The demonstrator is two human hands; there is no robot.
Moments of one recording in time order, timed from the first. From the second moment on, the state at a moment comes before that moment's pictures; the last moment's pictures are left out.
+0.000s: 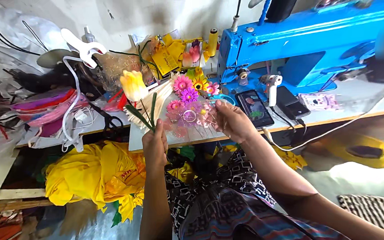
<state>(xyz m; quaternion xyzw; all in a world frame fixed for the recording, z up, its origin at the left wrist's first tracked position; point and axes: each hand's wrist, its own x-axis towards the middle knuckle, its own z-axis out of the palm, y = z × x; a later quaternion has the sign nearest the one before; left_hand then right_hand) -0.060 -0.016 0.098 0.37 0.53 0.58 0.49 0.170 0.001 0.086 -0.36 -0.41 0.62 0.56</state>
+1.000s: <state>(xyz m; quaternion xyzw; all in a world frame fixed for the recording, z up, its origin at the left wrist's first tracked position) -0.009 -0.028 0.077 0.42 0.42 0.59 0.55 0.118 -0.013 0.072 -0.27 -0.35 0.62 0.64</state>
